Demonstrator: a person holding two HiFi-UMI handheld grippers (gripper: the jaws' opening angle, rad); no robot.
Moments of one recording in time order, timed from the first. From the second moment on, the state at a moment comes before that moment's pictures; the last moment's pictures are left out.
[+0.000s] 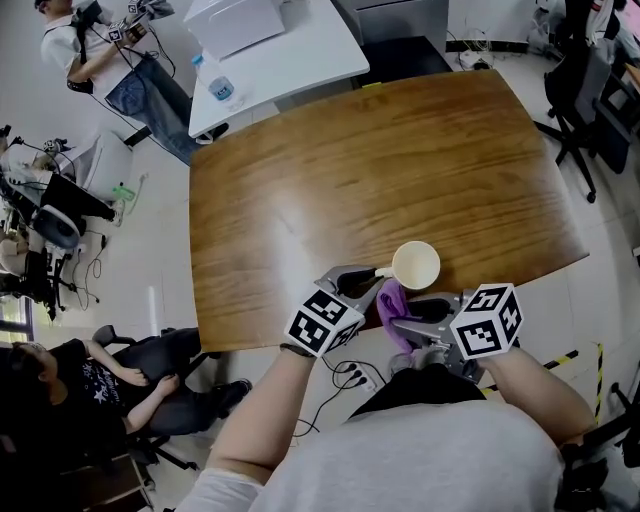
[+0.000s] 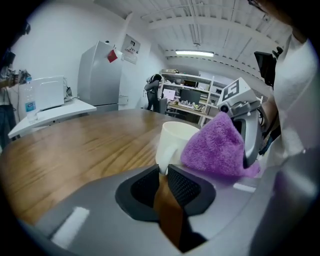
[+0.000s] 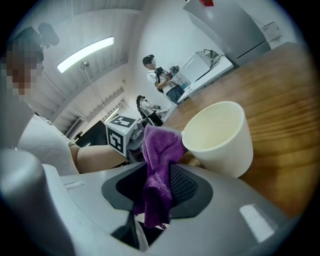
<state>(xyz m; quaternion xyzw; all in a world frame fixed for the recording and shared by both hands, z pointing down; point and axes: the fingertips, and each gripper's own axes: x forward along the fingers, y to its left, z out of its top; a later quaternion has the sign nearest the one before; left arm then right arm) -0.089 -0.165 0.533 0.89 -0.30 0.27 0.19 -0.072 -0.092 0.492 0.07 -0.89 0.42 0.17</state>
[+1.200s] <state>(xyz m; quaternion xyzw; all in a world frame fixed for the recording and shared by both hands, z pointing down) -0.090 -0.161 0.534 0.89 -0.31 0.28 0.18 -0.021 -0.074 0.489 0.10 -0.89 0.38 0.22</state>
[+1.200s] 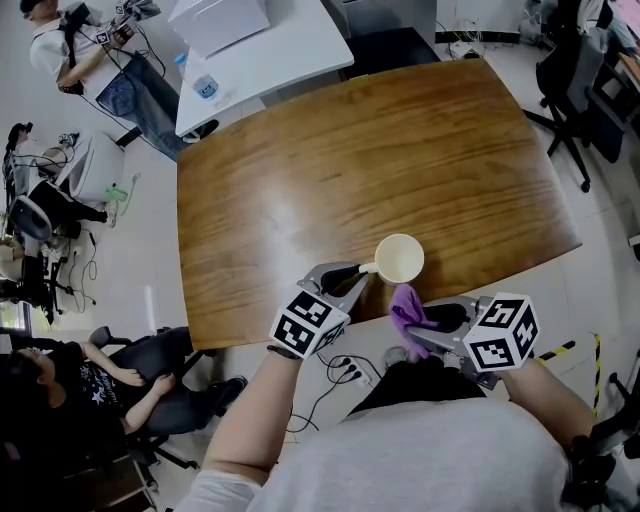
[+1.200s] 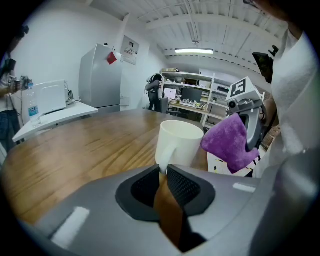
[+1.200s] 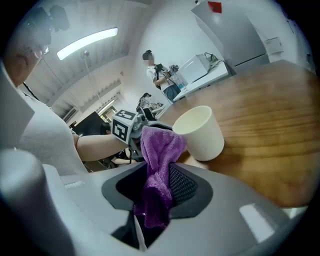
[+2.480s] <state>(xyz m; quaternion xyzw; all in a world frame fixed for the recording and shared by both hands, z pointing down) -0.088 -0.159 0.533 0.89 -0.32 0.28 0.18 0.032 -0.146 0.478 0.21 -0.87 0.43 0.14</state>
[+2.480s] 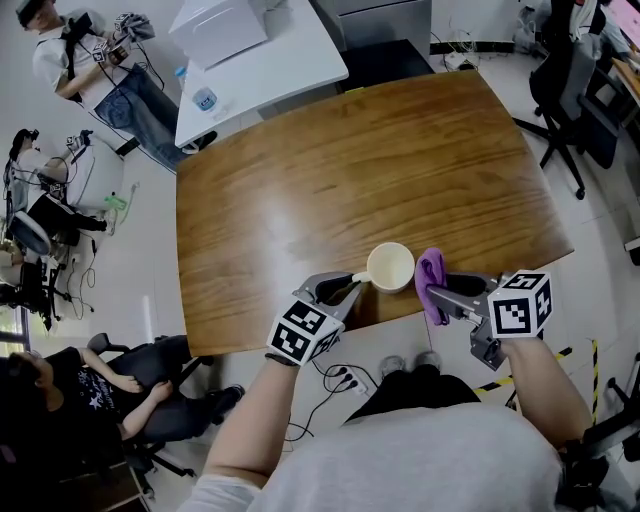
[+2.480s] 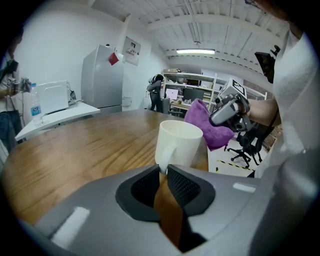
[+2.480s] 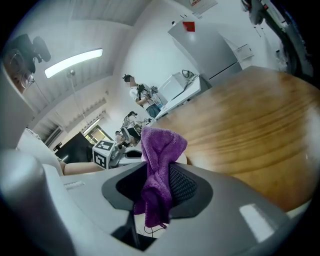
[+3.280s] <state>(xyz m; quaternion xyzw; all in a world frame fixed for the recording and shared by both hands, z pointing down) -0.089 -0.170 0.534 0.88 -0.33 0.27 0.18 0.029 -0.176 0.548 0.21 -0.84 0.45 0.22</state>
